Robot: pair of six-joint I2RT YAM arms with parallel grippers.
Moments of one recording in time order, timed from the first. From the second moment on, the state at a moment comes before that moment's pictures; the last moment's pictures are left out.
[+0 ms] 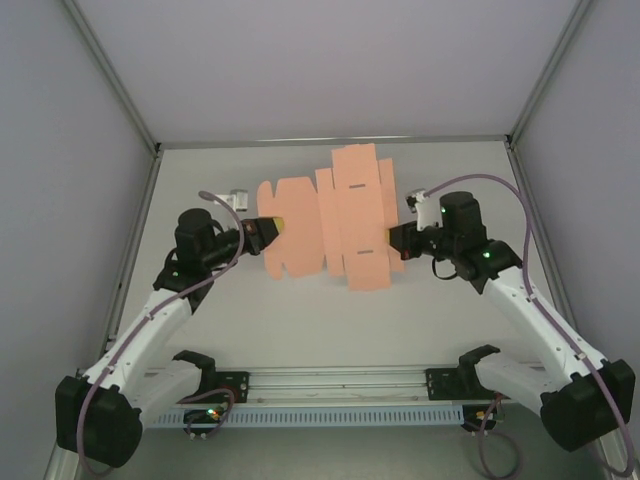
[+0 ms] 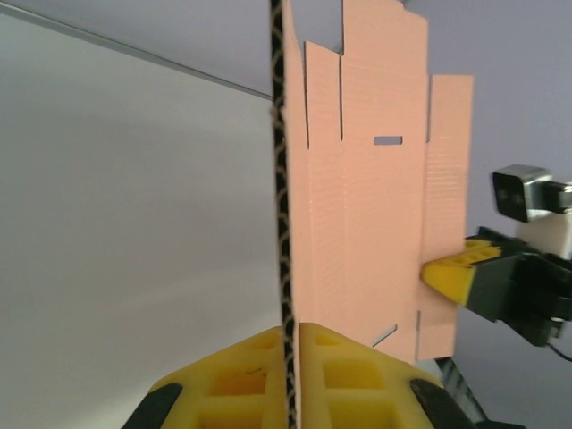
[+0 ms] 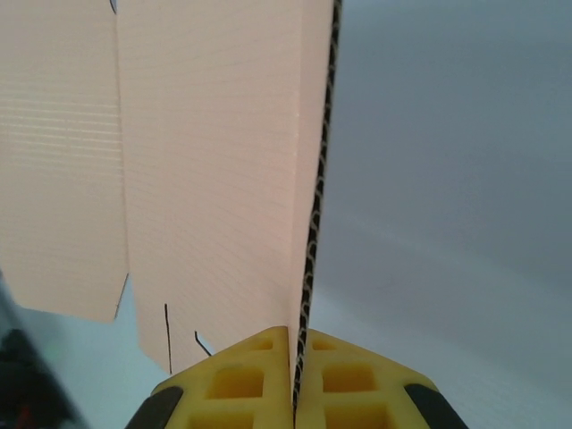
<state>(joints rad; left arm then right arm) -0.38 0.97 0.66 0.06 0.60 -0.68 0.35 1.06 0.91 -0.48 -0.35 0.21</state>
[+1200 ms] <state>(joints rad) -0.35 1.07 0.78 -0.22 0.36 -0.73 0.76 1.62 0.93 0.02 0.47 -0.99</state>
